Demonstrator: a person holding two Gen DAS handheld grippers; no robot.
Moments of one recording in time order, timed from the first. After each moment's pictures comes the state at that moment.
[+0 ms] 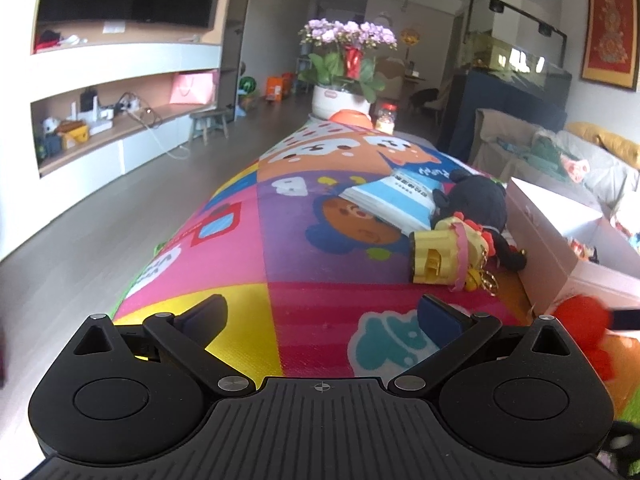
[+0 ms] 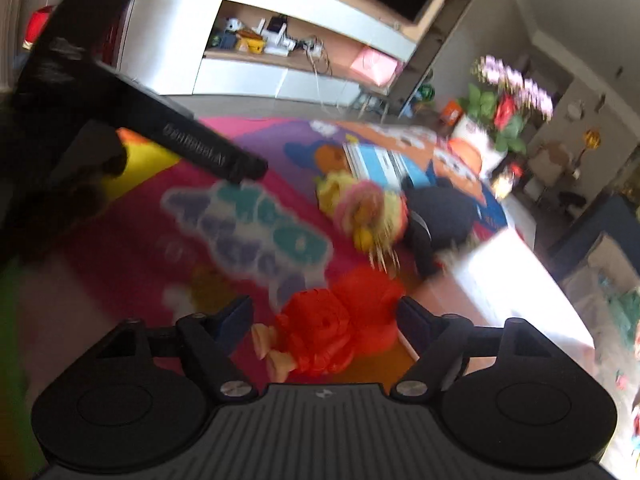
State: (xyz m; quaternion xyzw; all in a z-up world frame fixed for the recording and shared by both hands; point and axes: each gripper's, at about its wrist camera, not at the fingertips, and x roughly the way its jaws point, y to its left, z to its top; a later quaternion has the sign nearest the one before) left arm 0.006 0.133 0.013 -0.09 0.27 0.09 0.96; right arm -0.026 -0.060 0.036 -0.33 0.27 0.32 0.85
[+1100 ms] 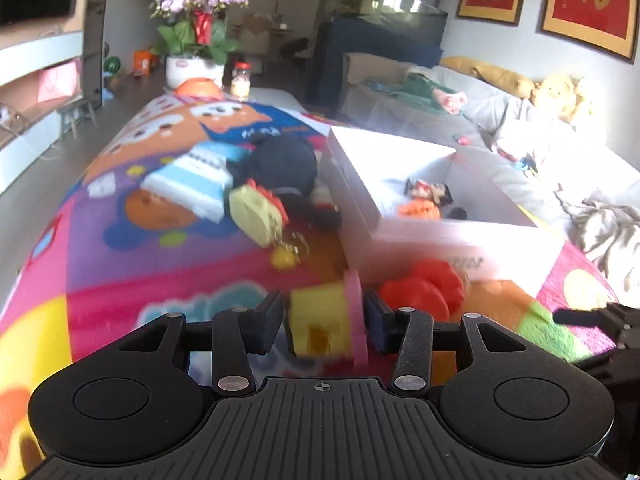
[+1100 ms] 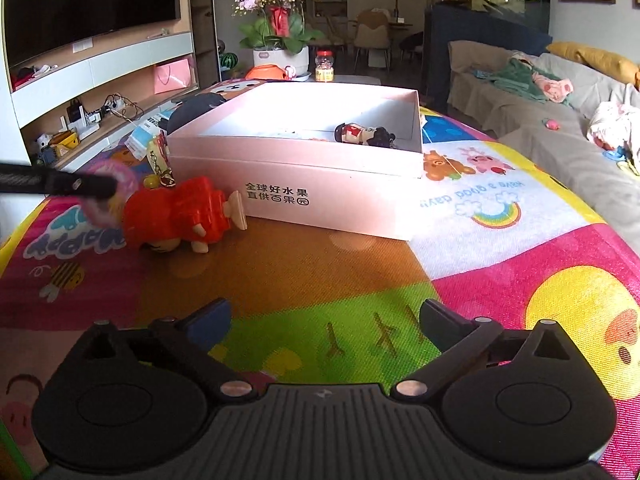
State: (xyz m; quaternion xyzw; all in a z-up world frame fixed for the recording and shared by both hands) left arm 0.022 0.047 0.033 -0.05 0.32 -0.11 0.94; right arm -0.022 -0.214 0.008 -0.03 0.34 0.11 0.93
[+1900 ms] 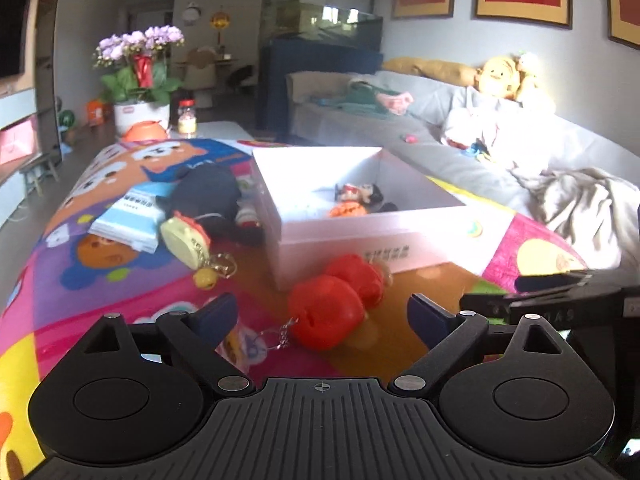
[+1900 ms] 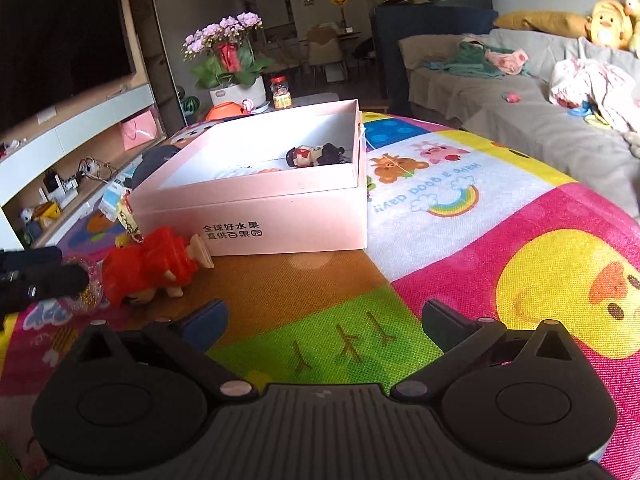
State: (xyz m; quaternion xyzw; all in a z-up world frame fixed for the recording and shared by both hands) left arm 0.001 0.011 0.040 0.01 0.28 -0.18 0.94; right arm -0.025 -0.241 0.010 0.08 0.32 0.06 0.94
